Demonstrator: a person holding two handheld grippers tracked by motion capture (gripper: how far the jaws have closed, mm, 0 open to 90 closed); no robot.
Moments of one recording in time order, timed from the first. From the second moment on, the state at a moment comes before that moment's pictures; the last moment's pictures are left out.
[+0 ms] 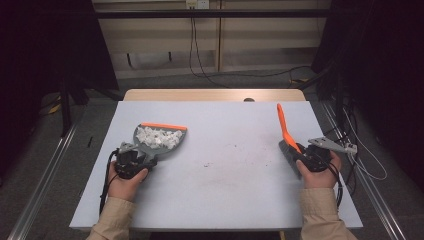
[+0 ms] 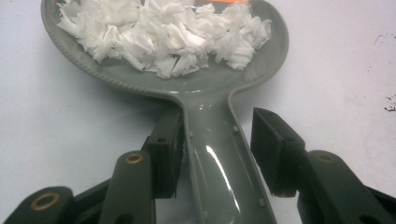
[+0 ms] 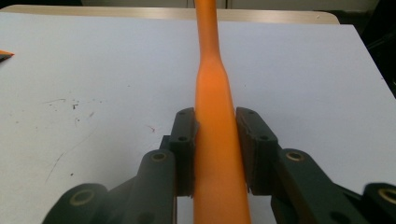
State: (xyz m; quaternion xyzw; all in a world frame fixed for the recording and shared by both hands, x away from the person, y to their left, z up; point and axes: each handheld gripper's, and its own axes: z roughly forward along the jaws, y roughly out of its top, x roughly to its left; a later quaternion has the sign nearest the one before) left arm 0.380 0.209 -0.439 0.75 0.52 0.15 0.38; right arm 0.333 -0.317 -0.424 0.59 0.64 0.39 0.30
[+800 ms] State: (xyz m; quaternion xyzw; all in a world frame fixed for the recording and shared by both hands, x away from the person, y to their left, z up) left arm 0.378 0.206 -0.439 0.75 0.51 0.15 0.39; right arm 0.337 -0.306 -0.426 0.58 0.65 0.40 0.28
